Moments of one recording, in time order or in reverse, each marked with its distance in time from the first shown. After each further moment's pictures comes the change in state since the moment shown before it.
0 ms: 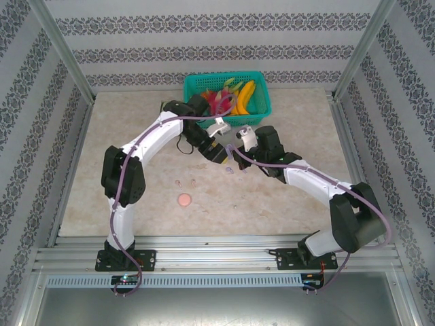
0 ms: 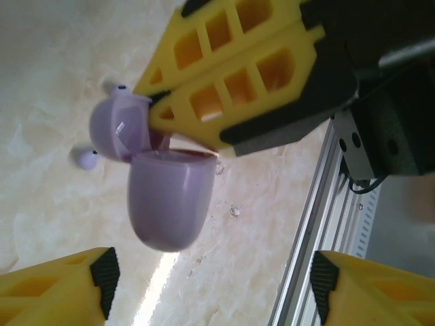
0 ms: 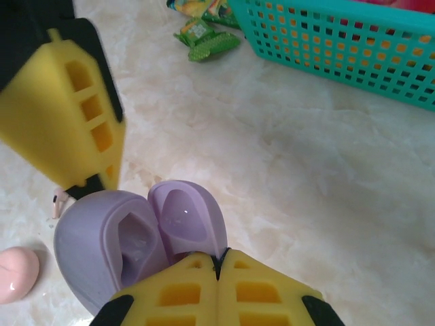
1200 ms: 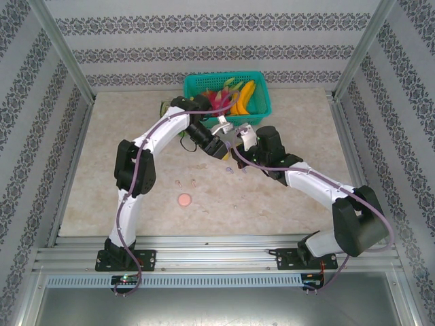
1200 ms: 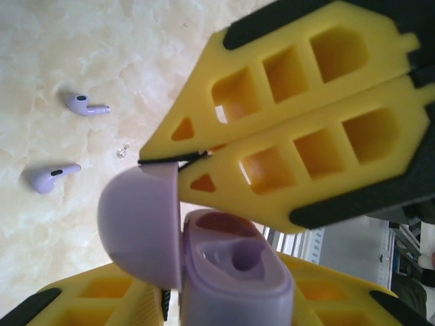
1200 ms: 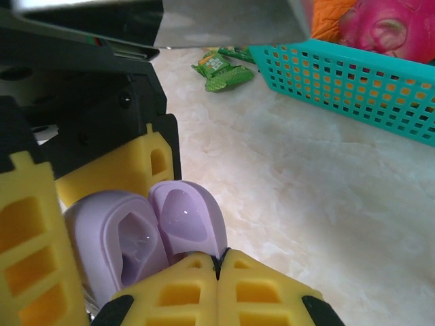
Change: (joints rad) left arm 0.019 0.176 0.184 -0.175 0.157 0.082; right arm 0.017 -0.029 -0.018 0.064 -0.014 -0.003
